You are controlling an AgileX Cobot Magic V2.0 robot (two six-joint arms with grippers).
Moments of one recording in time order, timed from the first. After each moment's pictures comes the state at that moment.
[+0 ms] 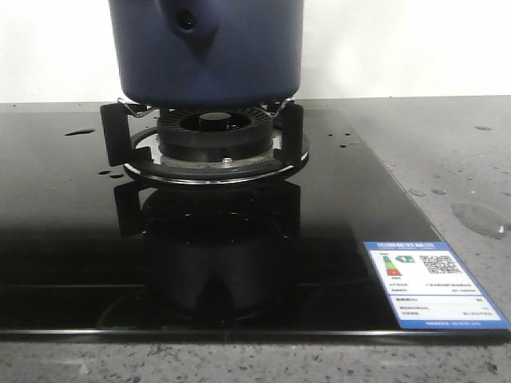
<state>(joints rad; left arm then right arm) -0.10 1.40 -1.24 -1.59 0.78 1.59 0.04 1.38 -1.50 0.28 0.90 -0.24</state>
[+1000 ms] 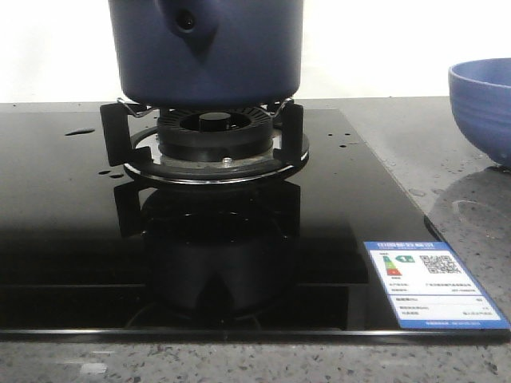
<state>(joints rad) -0.18 1.40 -1.24 -1.62 0.76 1.62 -0.22 1.43 -1.16 0.16 0.98 -0.13</state>
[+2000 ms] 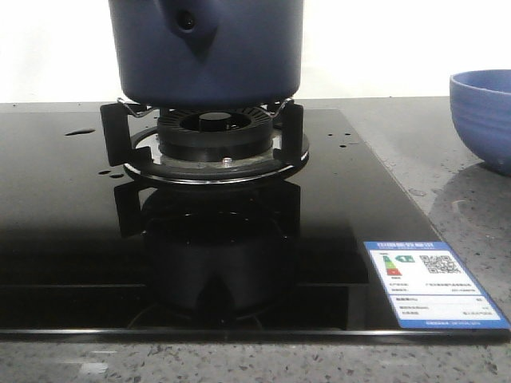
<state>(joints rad) -0.19 1.40 -1.24 -1.62 0.78 1.63 -0.22 1.46 -1.30 0.16 1.09 -0.14</state>
